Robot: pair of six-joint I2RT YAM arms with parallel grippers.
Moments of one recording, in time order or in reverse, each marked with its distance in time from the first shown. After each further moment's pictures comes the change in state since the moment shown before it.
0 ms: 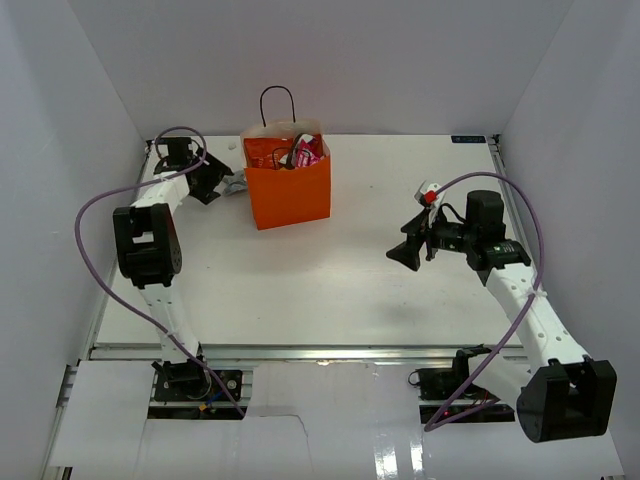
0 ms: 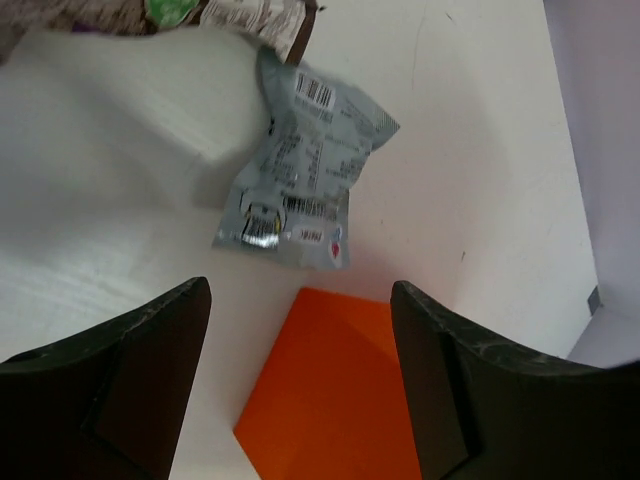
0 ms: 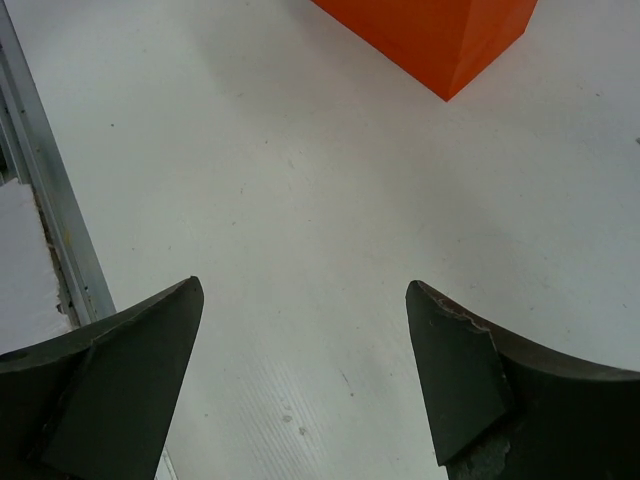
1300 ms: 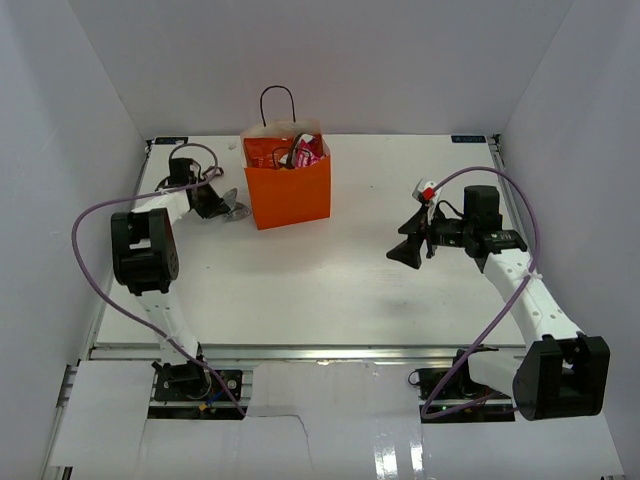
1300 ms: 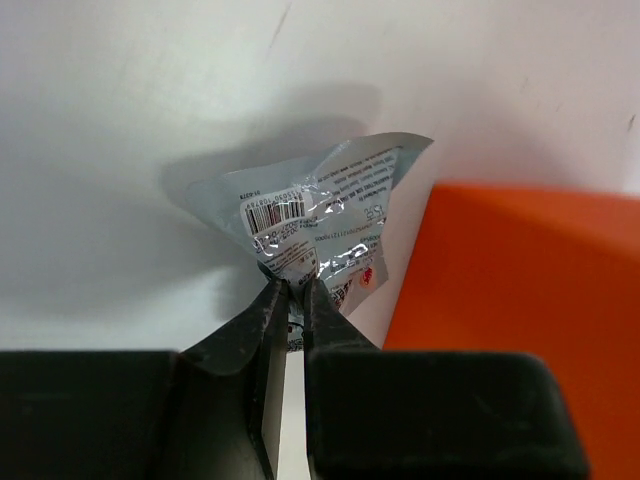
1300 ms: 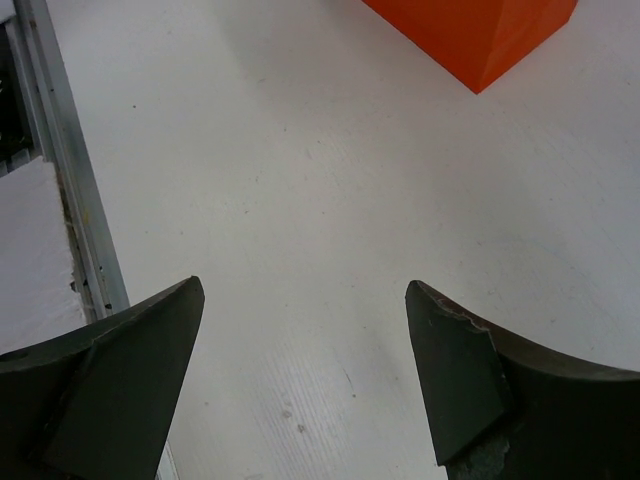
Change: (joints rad) left arm 0.008 0.028 -0.123 0.057 0.092 0.344; right arm -0.029 0.100 0.047 -0.061 -0.090 -0.091
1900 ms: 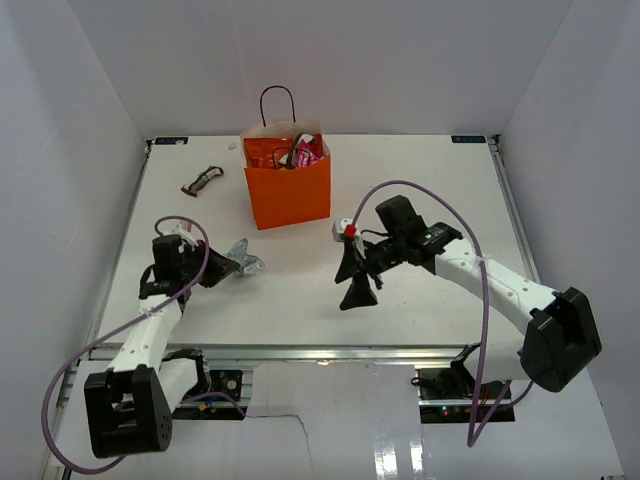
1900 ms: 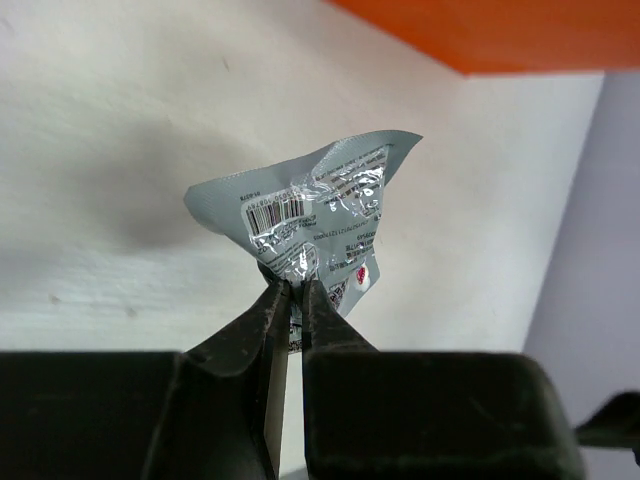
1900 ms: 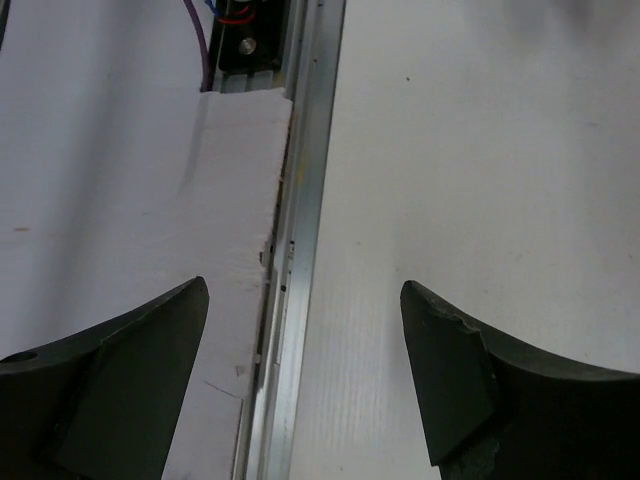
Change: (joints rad) left arm 0.011 -1.003 -0.880 0.076 0.143 -0.125; right arm 0.489 0.145 0.131 -0.215 -0.067 -0.109
